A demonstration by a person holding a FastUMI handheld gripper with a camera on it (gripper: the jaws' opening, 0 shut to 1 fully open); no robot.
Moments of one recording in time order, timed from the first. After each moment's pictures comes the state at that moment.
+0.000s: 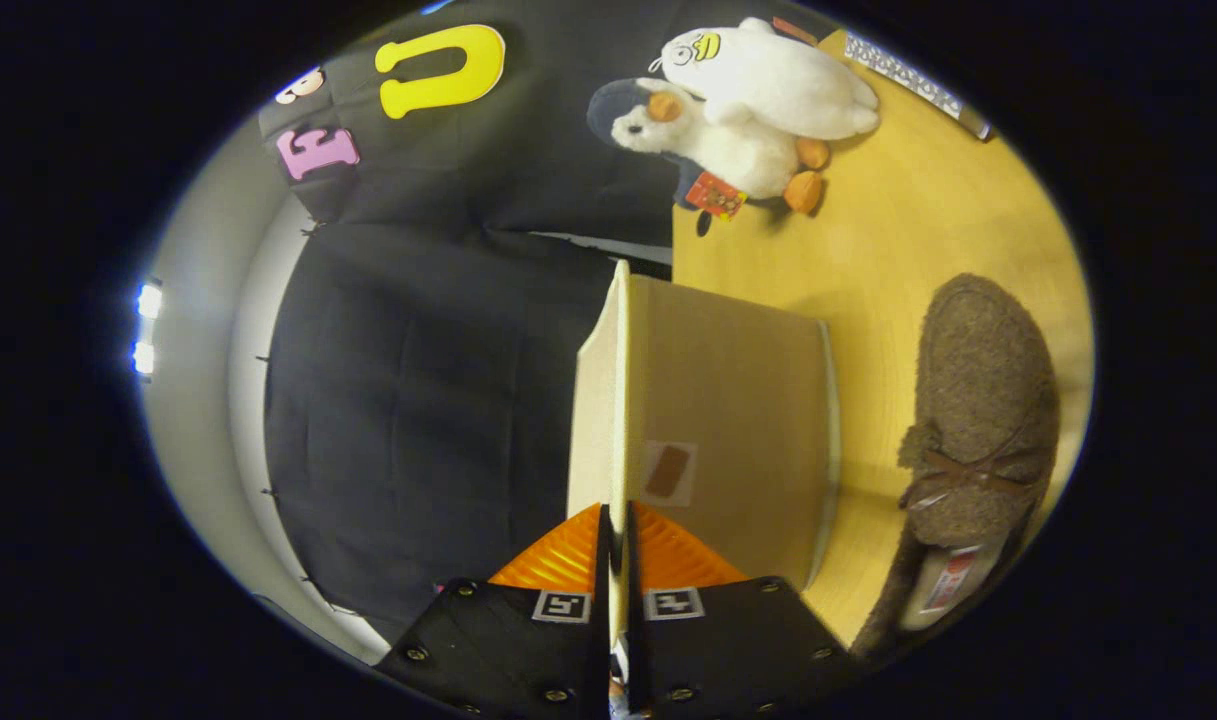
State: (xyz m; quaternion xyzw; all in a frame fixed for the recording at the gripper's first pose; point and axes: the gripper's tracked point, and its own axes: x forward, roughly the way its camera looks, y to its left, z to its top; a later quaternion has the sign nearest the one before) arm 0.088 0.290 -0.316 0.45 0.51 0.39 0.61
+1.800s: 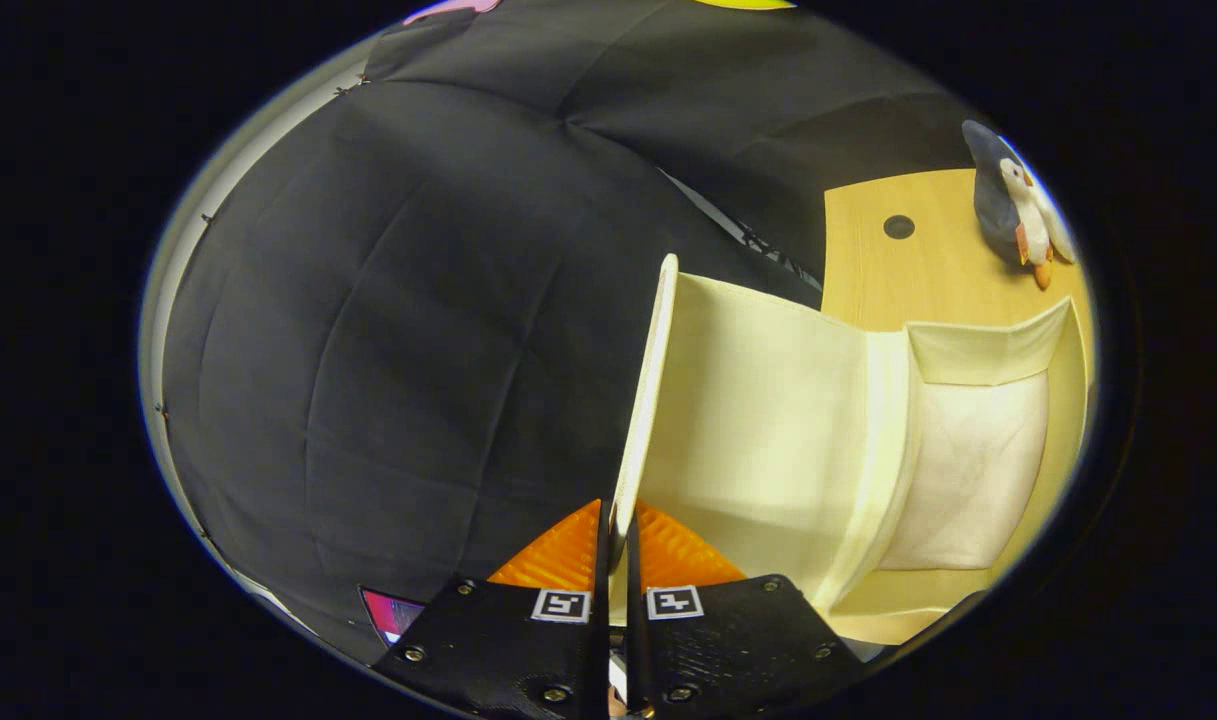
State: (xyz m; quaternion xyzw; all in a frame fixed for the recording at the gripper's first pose) arm 0.049 0.591 -0.196 0.27 0.53 0.41 0.69
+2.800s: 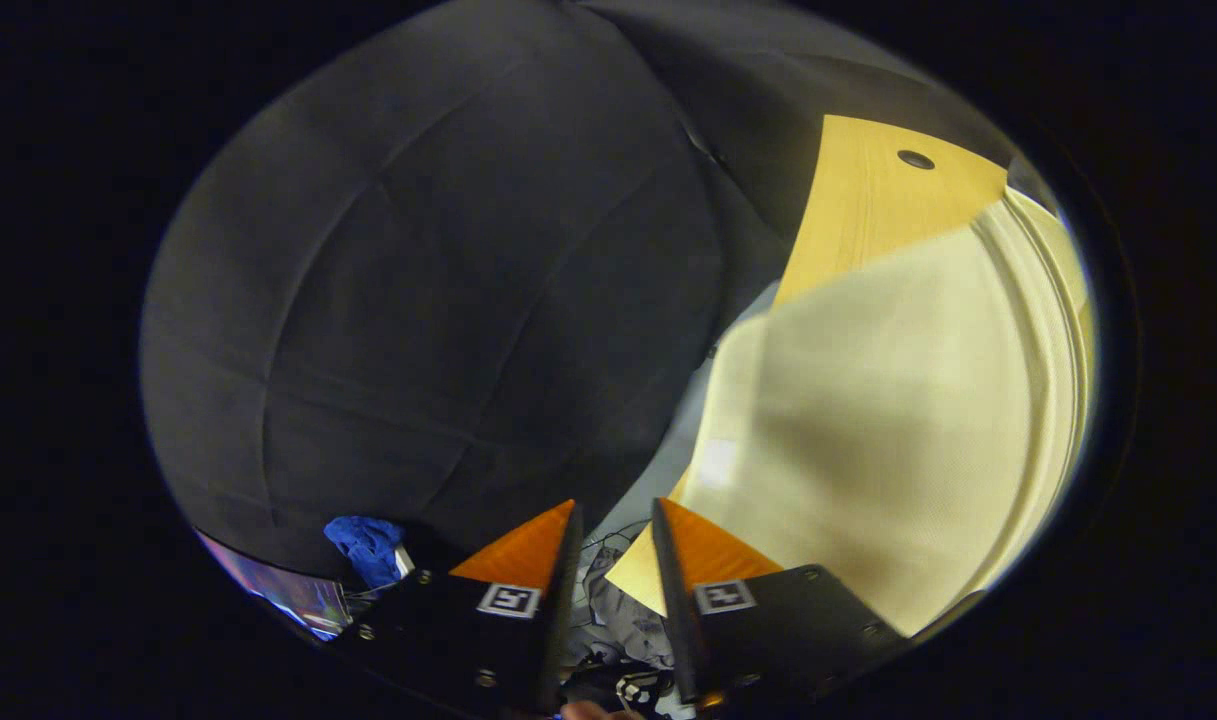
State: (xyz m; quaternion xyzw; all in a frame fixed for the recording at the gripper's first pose) arm -0.019 0.657 -0.382 0.05 0.59 0.37 0.71
